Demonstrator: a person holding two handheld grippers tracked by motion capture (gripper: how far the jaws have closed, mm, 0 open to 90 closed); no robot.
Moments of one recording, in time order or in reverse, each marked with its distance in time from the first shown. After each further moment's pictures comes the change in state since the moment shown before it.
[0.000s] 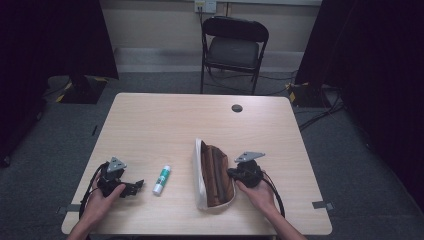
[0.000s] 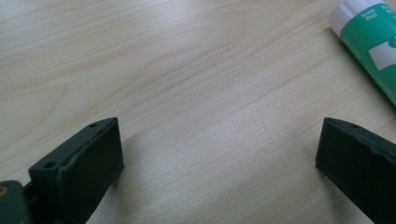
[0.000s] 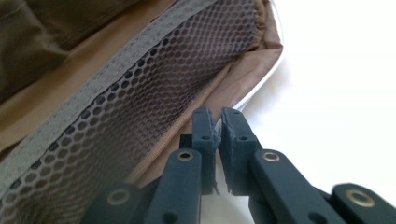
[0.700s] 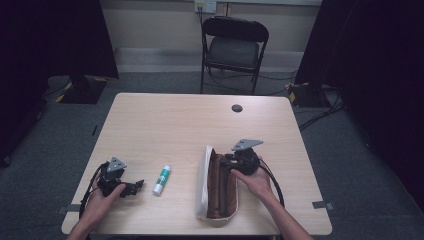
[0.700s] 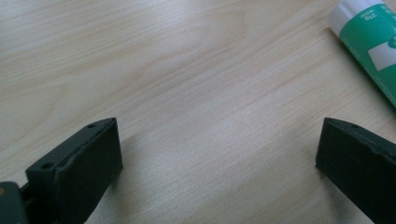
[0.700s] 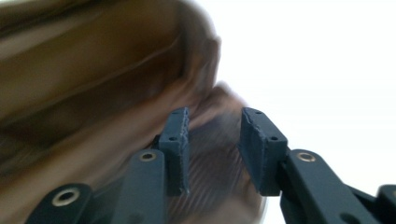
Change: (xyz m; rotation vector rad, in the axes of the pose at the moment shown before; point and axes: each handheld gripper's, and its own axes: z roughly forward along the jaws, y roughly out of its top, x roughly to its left) left arm 0.001 0.000 0.000 0.006 -0.004 0.007; right arm -0.012 0.041 0.005 -0.101 0.053 -0.080
